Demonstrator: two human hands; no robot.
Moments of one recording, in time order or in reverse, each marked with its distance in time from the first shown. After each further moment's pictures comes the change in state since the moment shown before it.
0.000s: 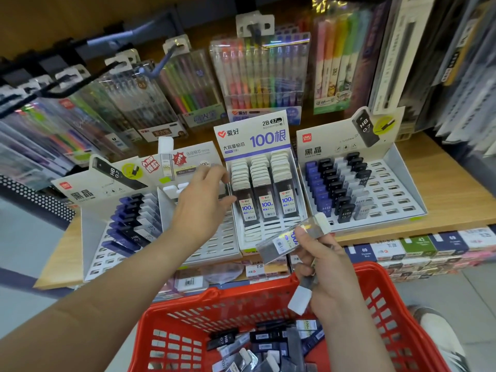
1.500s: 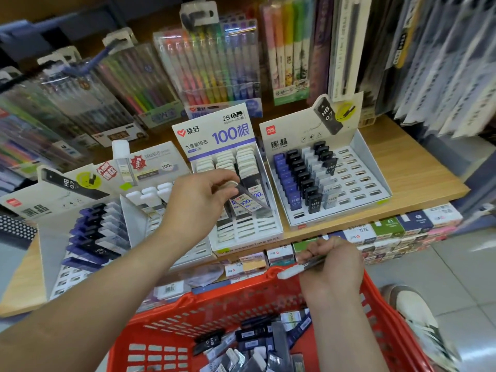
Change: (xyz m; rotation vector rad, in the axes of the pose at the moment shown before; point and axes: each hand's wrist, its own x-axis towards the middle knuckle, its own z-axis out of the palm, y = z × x) left_hand 0.004 0.049 0.008 -0.338 -0.053 0.028; right_hand 0.018 -0.021 -0.037 0.296 0.382 0.120
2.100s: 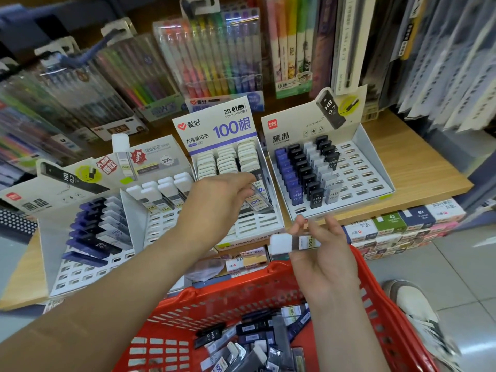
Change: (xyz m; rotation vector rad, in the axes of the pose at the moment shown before) left_hand -0.008 0.006 0.015 0.308 -0.002 0.383; right_hand -0.012 0.013 0.009 0.363 -0.246 -0.058
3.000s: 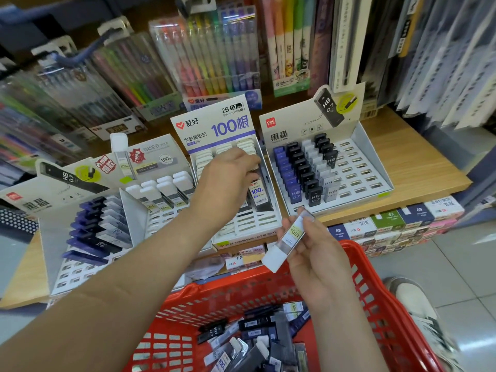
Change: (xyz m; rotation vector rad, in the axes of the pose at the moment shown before) left_hand 0.031 -0.007 0.019 0.046 0.006 0.019; right_hand -0.001 0.003 -0.011 -0.267 -0.063 0.071
